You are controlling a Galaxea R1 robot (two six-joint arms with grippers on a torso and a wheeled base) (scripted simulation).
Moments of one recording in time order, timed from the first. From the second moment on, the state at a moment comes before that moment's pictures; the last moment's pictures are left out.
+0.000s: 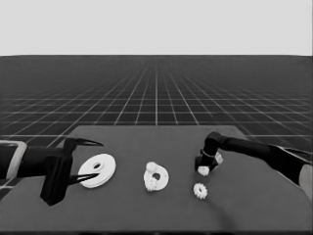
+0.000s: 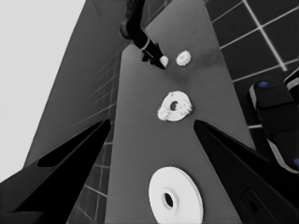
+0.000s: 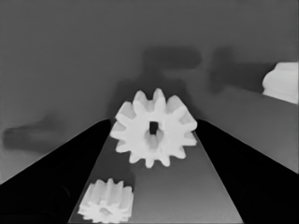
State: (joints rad) left arm -0.34 1.75 -0.42 0.31 0.68 0.35; right arm -0.16 2.54 -1.71 -0.27 -1.34 0.86
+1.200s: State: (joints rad) left arm -0.34 1.75 -0.42 0.31 0.68 0.35; right arm 0.01 2.85 -1.53 -0.18 -1.53 1.33
